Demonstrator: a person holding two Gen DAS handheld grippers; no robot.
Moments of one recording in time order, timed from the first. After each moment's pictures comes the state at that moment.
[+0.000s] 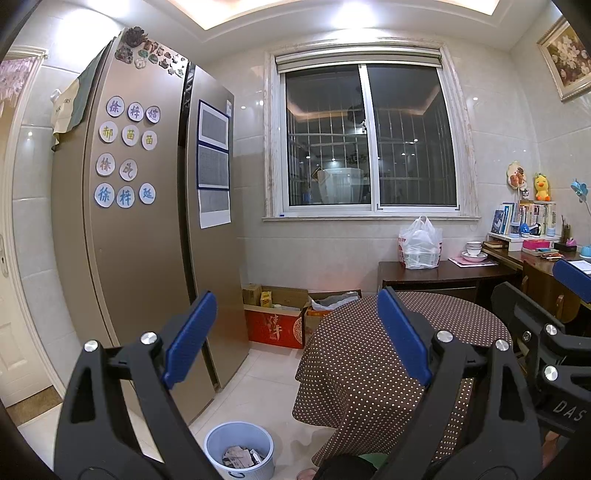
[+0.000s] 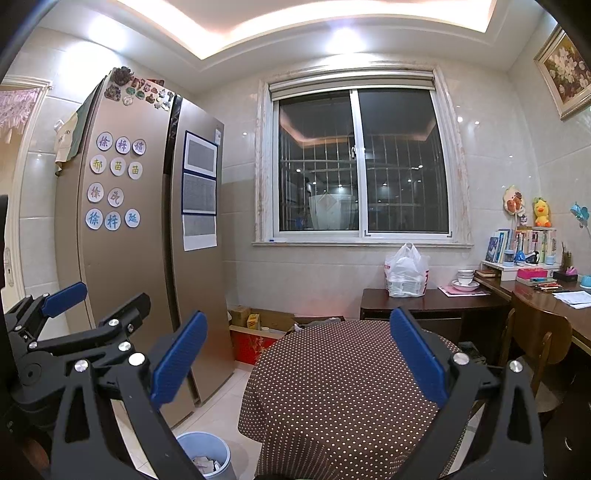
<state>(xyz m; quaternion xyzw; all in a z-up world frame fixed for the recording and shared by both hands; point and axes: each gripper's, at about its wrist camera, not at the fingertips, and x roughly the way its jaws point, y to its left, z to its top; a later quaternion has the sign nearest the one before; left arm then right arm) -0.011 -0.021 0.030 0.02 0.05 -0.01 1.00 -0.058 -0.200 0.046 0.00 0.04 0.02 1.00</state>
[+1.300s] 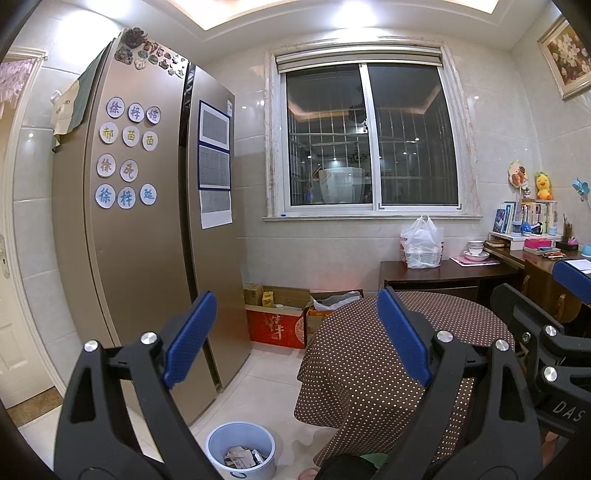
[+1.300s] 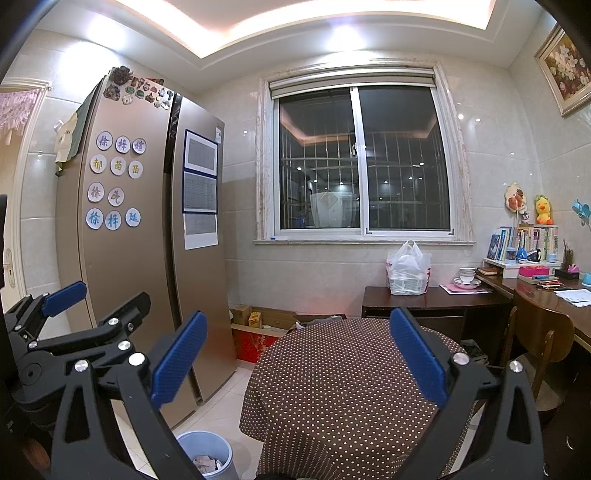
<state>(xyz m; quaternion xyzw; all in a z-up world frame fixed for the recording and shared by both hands) -0.014 -0.024 0.020 0.03 0.05 0.00 1.00 -0.057 -0.196 0.045 0.00 0.04 0.02 1.00</state>
